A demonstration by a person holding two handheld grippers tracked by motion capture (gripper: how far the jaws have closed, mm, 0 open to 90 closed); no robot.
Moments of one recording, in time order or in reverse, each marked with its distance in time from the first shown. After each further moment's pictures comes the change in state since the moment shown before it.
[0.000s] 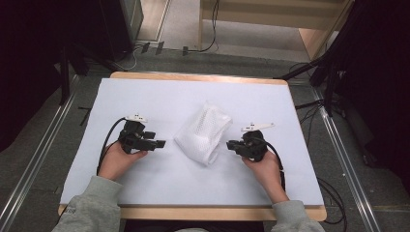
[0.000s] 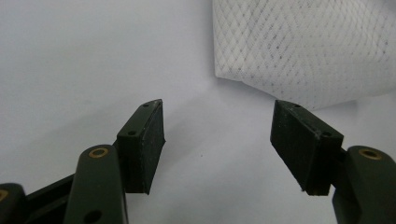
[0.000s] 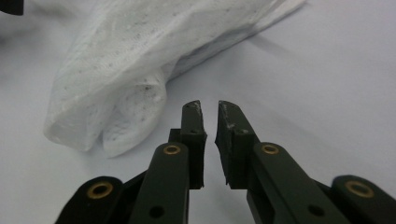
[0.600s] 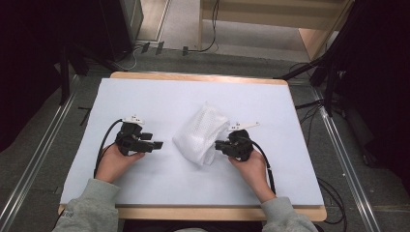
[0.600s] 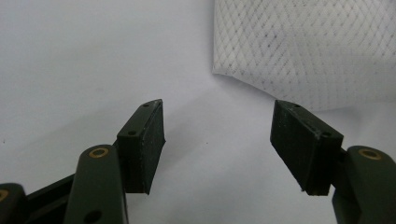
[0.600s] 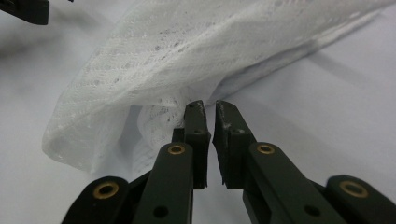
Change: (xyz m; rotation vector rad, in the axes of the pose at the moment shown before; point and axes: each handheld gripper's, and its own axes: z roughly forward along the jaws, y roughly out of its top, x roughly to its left) left arm 0.001 -0.006 -0.007 -0.007 0.025 -0.003; right arm 0.028 0.013 0.025 -0.013 0.063 -0.019
